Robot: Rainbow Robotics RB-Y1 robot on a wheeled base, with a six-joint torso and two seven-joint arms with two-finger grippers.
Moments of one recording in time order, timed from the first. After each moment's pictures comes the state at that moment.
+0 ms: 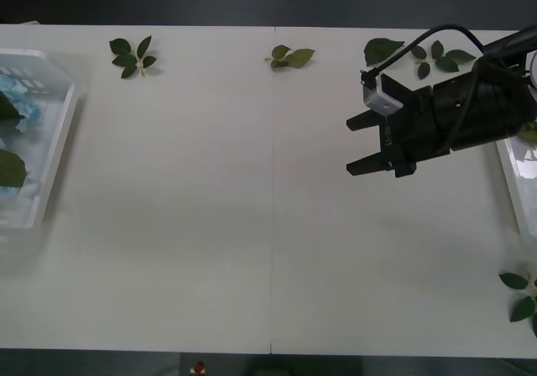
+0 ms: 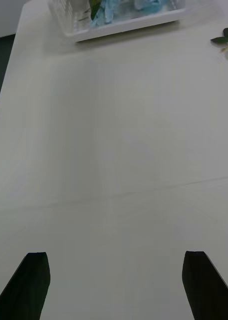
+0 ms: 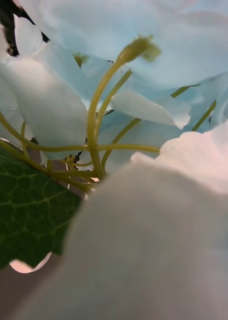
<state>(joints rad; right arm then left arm) -0.73 -1.08 0.68 -1.65 -1.94 0.95 2.69 -0.25 1.04 0.23 -1.15 0.61 0.72 -1.71</state>
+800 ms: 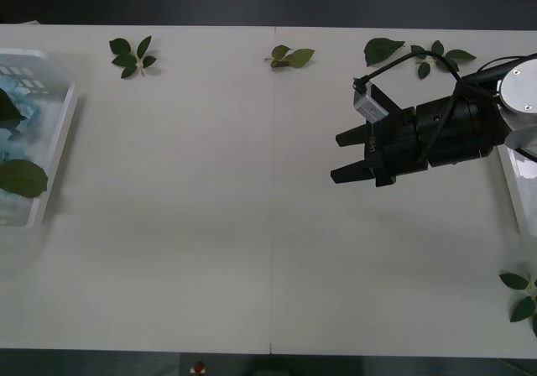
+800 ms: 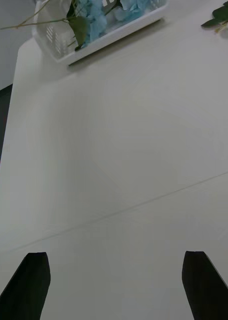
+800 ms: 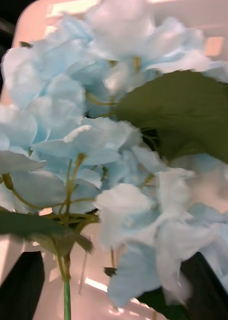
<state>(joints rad) -0.73 -1.01 0.77 -1.53 -2.09 0.88 2.69 -0.25 0.90 0.26 -1.36 0.66 0.96 -1.70</state>
